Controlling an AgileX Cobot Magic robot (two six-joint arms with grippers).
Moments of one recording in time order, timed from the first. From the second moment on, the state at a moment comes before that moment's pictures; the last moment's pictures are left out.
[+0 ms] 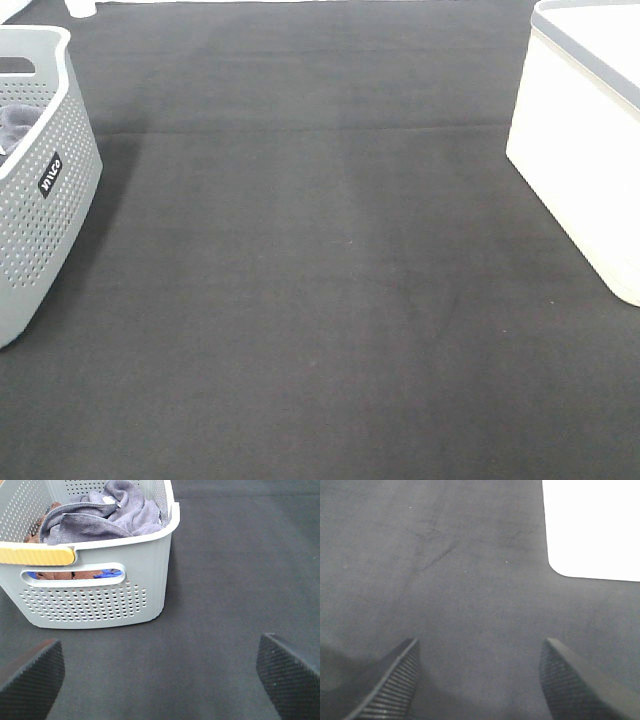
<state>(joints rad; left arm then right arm) -0.01 0.00 -0.52 0.01 1.08 -0.03 0.16 0.00 -0.46 0.01 1.11 -0.05</state>
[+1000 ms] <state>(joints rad) -0.01 0.87 -1.15 0.01 1.21 0.30 0.16 0.00 -0.46 0.01 1.11 -0.05</state>
